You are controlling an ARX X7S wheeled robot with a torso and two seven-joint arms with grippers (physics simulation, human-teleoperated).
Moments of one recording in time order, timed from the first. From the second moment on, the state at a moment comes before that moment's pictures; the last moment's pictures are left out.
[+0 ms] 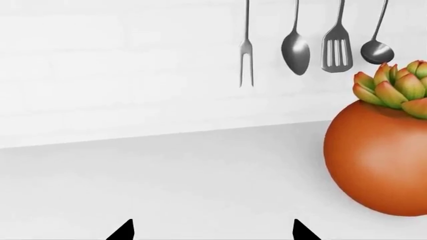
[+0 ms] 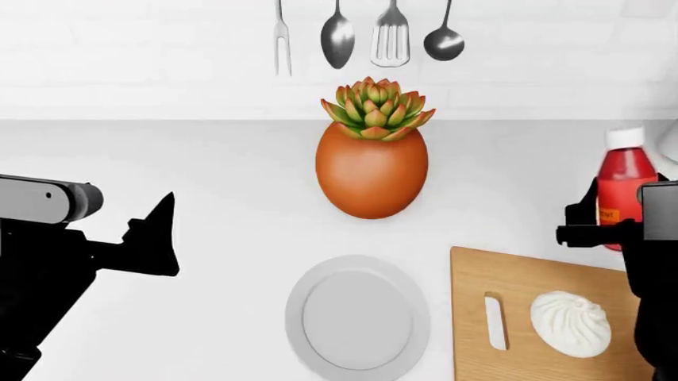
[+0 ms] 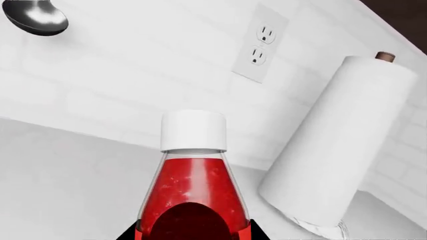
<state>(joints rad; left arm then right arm) -0.37 -0.81 -0.24 0.71 -1.31 -1.01 -0.51 0.36 0.73 -0.05 -0.19 0.35 0.51 0.32</state>
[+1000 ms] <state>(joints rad) -0.36 -0.81 -0.22 0.71 -1.31 -0.99 -0.51 0.38 0.72 -0.07 -0.13 0.29 0.48 0.35</state>
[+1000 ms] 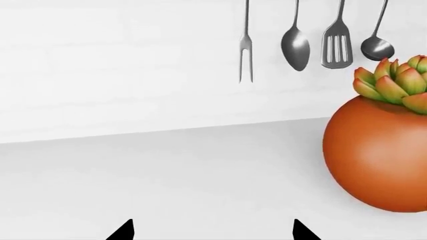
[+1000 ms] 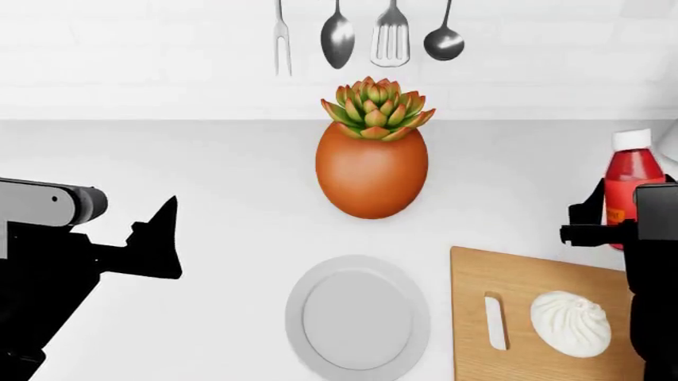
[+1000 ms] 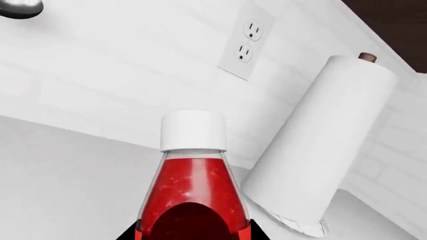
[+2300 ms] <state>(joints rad) -0.34 -0.83 -0.23 0.71 -1.31 -0.97 -0.52 0.37 0.72 -0.07 -0.12 0.26 0.49 0.36</state>
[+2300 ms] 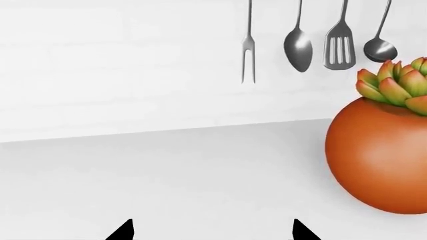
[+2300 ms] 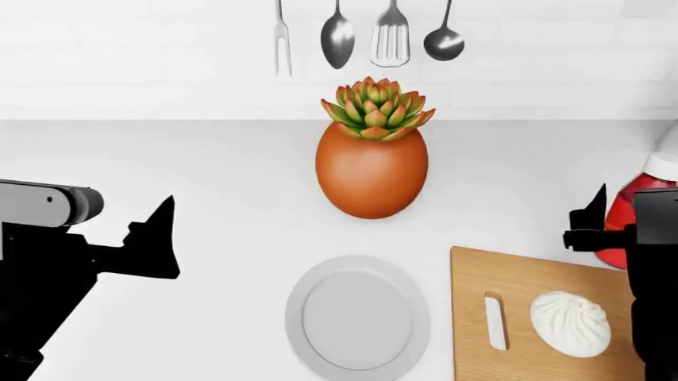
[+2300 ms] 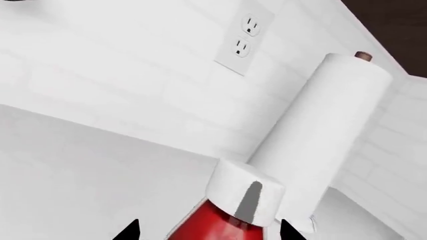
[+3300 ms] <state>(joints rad) -0.33 -0.82 -0.24 0.78 -1.31 -0.93 -0.54 0.17 0.81 0.38 -0.84 0.58 0.72 0.44</state>
